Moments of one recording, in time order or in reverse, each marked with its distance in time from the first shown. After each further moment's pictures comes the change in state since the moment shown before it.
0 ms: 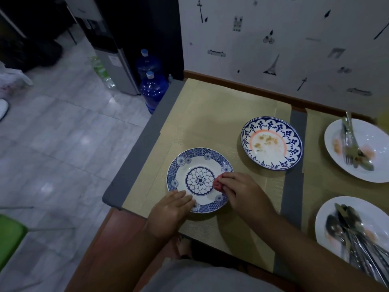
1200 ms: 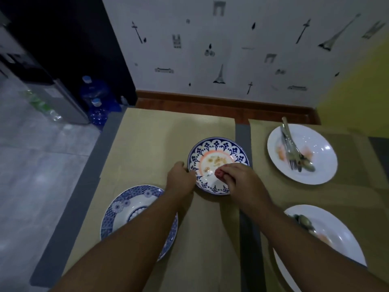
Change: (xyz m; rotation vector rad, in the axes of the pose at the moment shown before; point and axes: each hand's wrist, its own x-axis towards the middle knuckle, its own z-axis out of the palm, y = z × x) left_hand 0.280 0.054 0.043 -0.684 -0.317 -1.033; right_hand 0.041 0.117 -0.089 -0.012 0.110 0.400
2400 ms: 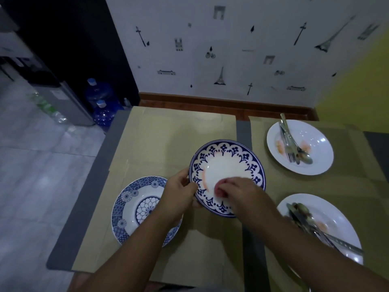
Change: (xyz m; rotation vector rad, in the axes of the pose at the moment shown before) left_hand -0.103 -0.011 -0.042 -0.559 -0.289 0.079; right_hand -0.068 -0.027 -0.015 -0.254 -0.174 -0.250
